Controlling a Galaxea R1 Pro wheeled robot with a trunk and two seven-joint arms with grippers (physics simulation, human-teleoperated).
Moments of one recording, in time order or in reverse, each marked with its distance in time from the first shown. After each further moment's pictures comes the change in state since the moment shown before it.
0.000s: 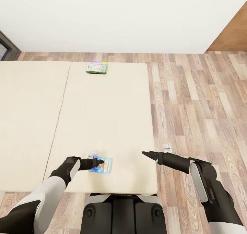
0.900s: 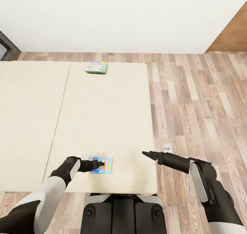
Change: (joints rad) left arm 0.000 0.000 0.002 -0.001 0.004 0.083 -0.004; right arm 0.000 0.000 0.000 0.000 0.000 0.000 0.000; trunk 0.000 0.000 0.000
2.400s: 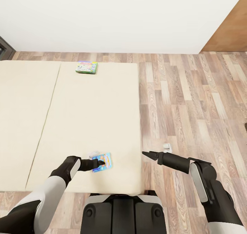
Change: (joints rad) left arm -0.002 -0.002 -0.001 -0.007 -0.002 -0.009 -0.024; right arm 0.000 0.000 0.001 0.001 0.001 -0.001 0.000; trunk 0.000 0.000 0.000
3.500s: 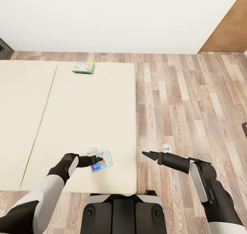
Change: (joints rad) left arm 0.000 0.012 -0.001 -0.059 -0.002 -0.003 0.013; right arm 0.000 0.000 0.000 0.001 0.004 -0.002 -0.003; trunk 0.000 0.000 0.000
